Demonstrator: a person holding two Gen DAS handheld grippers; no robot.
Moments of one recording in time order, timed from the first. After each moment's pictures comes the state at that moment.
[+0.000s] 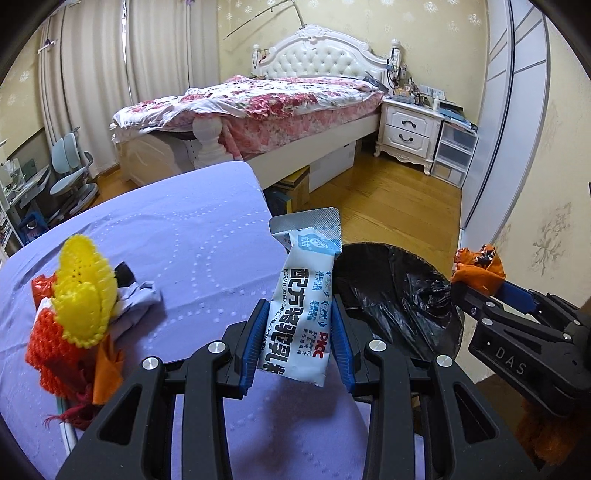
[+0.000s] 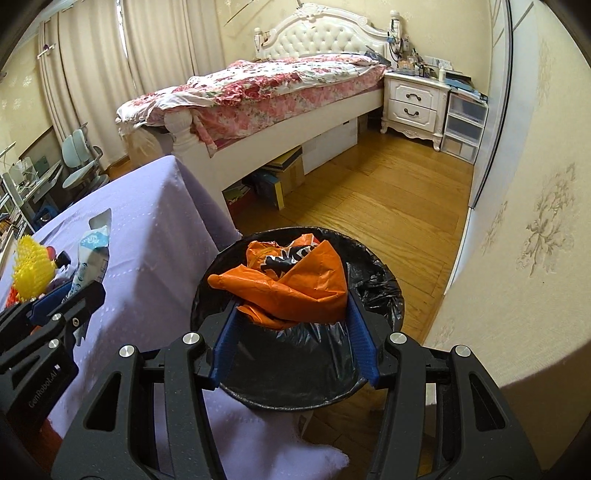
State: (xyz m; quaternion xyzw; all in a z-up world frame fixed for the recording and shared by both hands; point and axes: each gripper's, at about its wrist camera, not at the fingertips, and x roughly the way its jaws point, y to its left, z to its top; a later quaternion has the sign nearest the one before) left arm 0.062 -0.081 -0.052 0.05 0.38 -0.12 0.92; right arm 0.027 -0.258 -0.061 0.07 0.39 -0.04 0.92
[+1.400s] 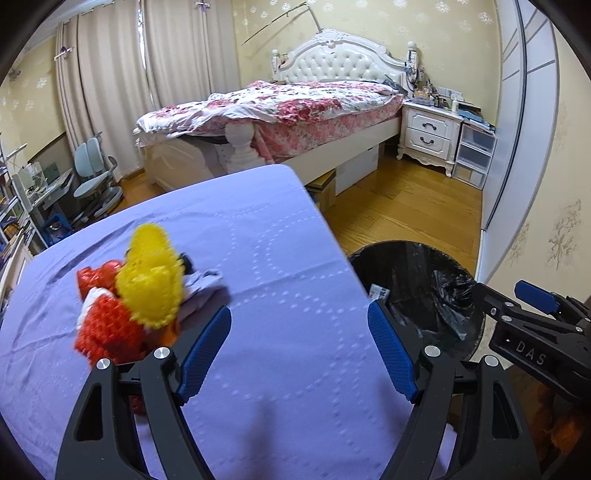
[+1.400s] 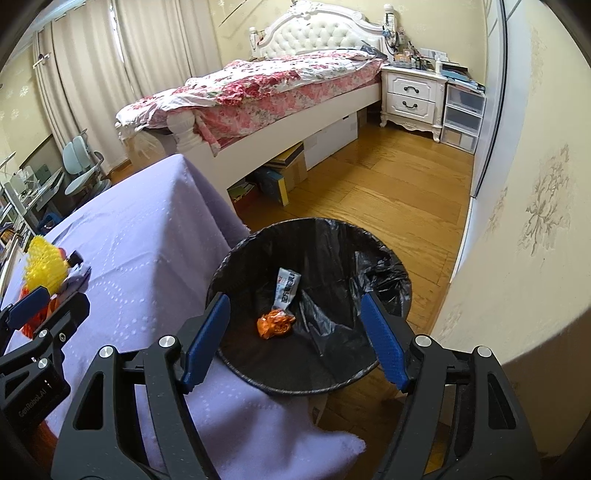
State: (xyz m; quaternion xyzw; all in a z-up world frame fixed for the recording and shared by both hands) left arm 0.043 -0.048 -0.031 0.07 0.37 -0.07 0.92; right arm 0.012 -0.245 -0.055 0.09 0.40 -0.04 0.91
